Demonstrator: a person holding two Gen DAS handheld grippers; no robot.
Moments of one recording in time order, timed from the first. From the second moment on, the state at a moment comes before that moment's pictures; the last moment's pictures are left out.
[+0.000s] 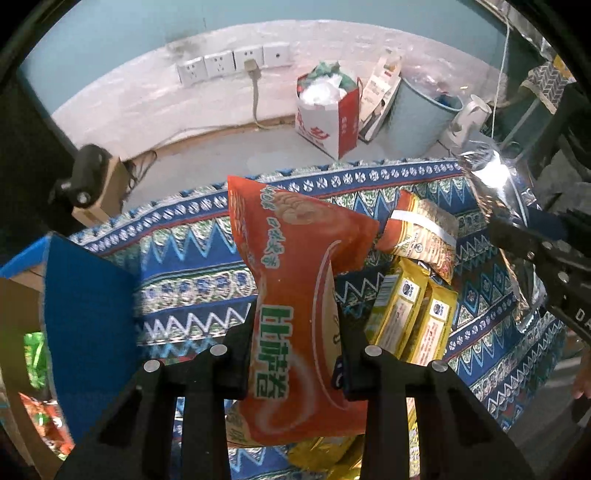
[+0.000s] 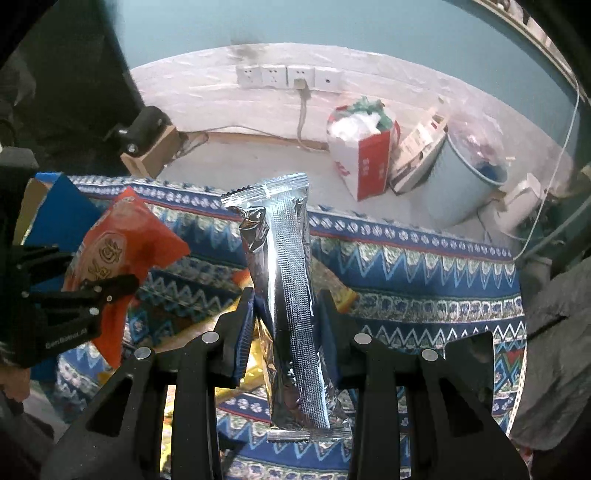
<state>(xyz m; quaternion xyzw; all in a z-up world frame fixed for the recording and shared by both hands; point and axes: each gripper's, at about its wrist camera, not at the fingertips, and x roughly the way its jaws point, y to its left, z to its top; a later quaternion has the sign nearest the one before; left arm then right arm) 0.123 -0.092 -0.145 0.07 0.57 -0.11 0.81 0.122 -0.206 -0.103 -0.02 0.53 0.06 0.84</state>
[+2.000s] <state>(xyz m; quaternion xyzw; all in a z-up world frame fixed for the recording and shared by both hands) 0.044 0.150 -0.061 -0.01 0.48 0.02 0.88 0.143 0.044 -0.048 -0.07 0.49 0.21 0.84</state>
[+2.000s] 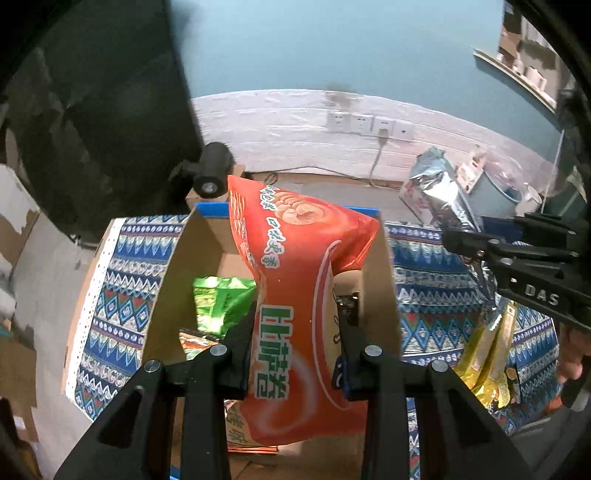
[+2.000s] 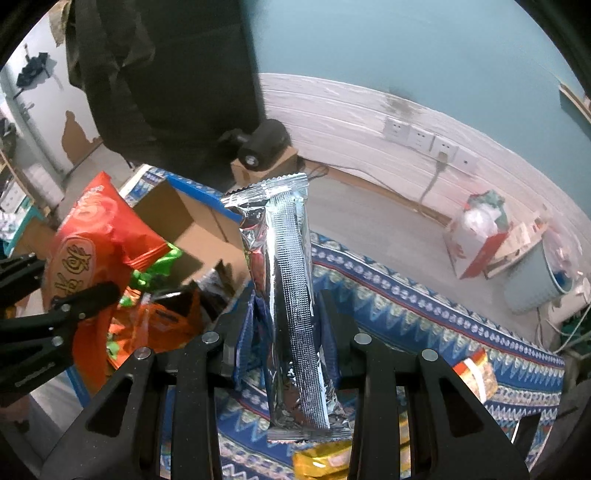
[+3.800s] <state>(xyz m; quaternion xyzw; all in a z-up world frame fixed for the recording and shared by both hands) 0.033 0.212 -0.066 -0.04 0.49 0.09 0.86 0.150 0.146 -0.053 -0.05 0.50 0.29 0.81</state>
